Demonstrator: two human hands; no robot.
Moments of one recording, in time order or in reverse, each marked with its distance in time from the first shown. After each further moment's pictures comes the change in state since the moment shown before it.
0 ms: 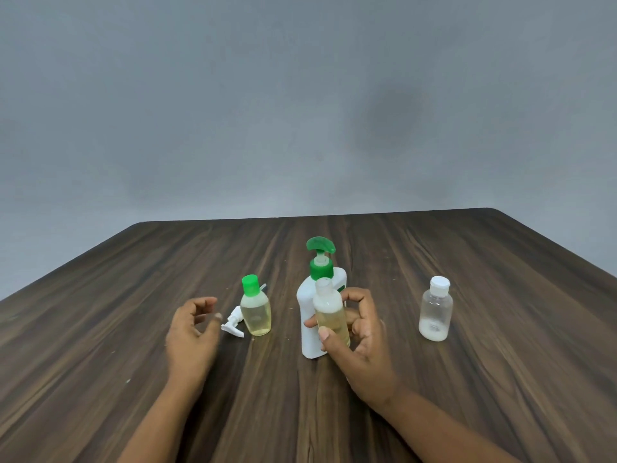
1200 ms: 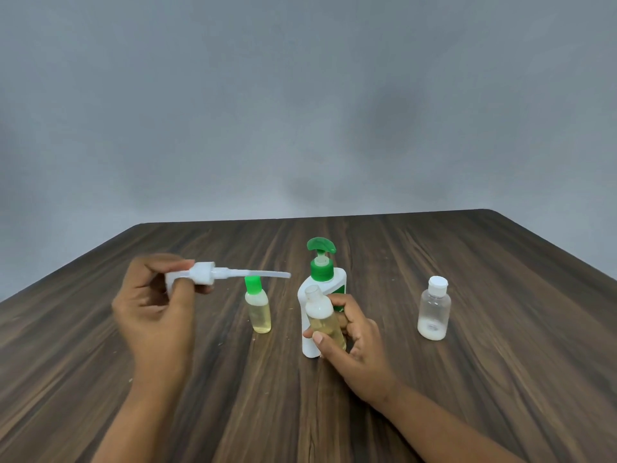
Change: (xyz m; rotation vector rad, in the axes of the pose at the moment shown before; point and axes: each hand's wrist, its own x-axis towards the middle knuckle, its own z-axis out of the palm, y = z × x) left_hand -0.028 0.109 -0.034 -0.452 0.215 0.454; right_hand -0.001 0.005 -0.002 -0.120 -0.081 0.018
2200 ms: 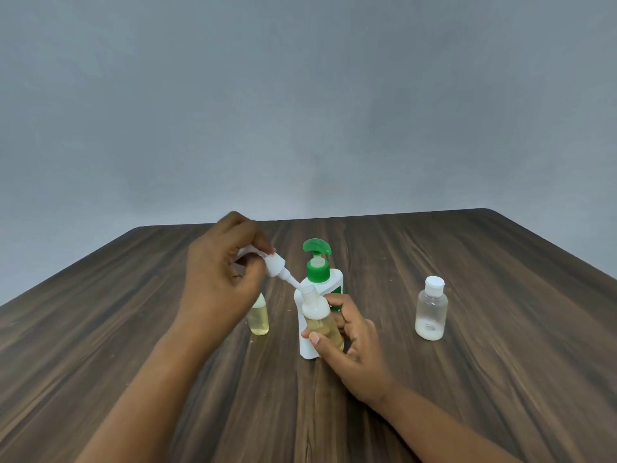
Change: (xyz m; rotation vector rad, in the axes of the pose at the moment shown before) left_hand 0.017 0.029 0.046 0.335 -0.482 0.338; right_hand 0.001 0.001 -0.003 -0.007 -0.010 -0.044
